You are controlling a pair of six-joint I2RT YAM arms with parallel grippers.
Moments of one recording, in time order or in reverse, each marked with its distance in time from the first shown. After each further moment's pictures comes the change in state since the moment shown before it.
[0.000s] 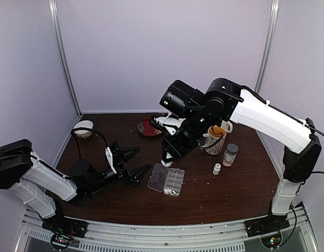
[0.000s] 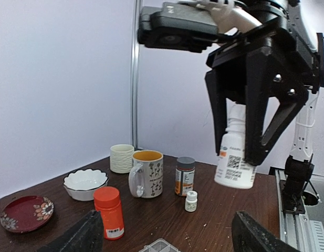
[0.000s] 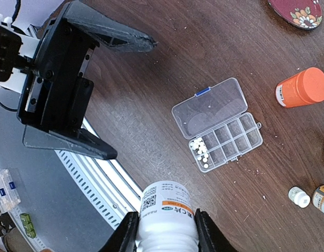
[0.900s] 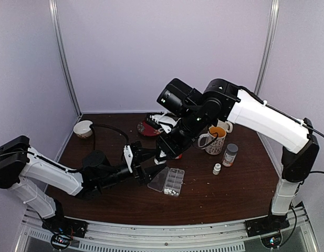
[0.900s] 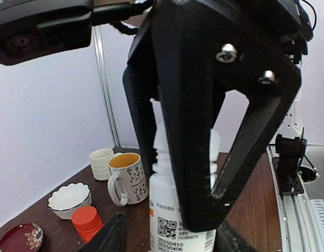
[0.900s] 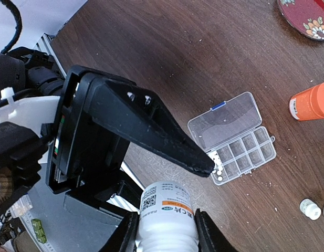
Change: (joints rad) left arm -0.064 0.017 0.216 -0.278 0.079 0.164; right arm 0.000 0.018 0.014 0.062 -0.048 0.020
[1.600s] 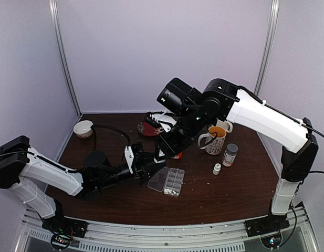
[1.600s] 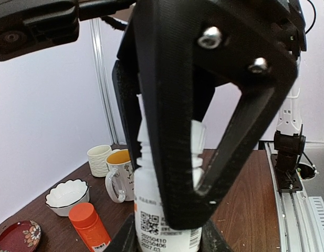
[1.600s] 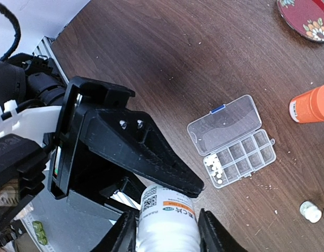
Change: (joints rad) left arm -0.005 0.000 0.000 -0.018 0.002 0.007; right arm -0.003 0.005 0.000 0.015 -0.007 0.010
